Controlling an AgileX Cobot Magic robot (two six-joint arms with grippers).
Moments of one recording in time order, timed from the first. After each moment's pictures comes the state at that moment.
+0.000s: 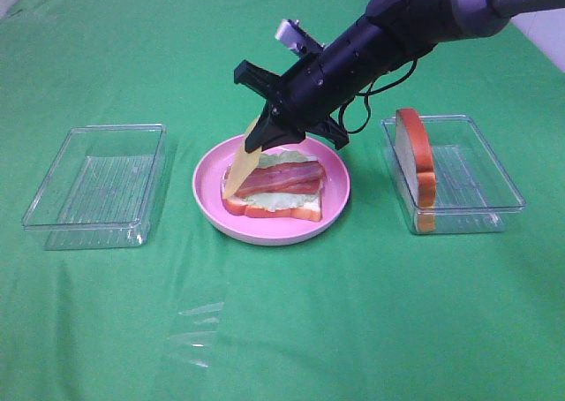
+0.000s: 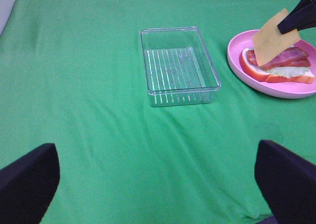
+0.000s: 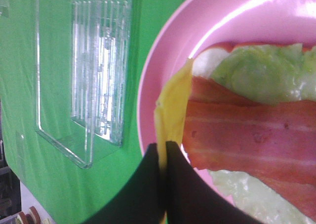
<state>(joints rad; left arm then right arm) -0.02 0.00 -0.50 -0.10 1.04 0.01 0.39 2.24 -1.64 0.83 0.79 -0.23</state>
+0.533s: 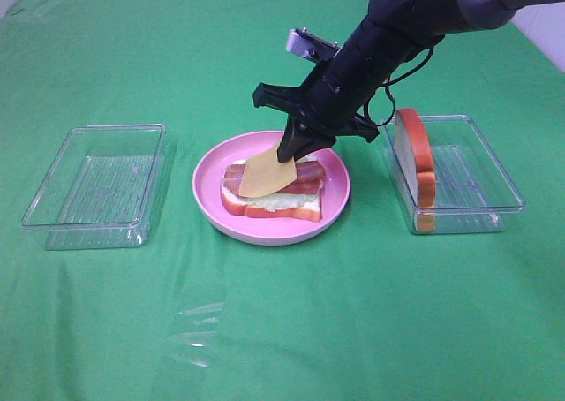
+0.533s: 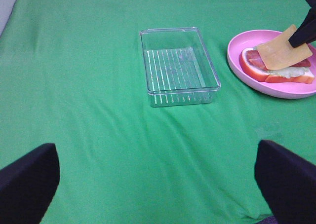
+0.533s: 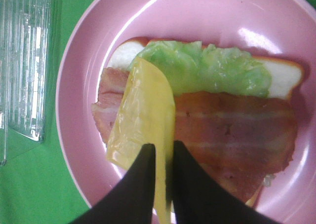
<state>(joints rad) -0.02 0.00 -0.50 -0.10 1.04 0.01 0.39 2.21 -1.64 0.53 0.79 -0.11</state>
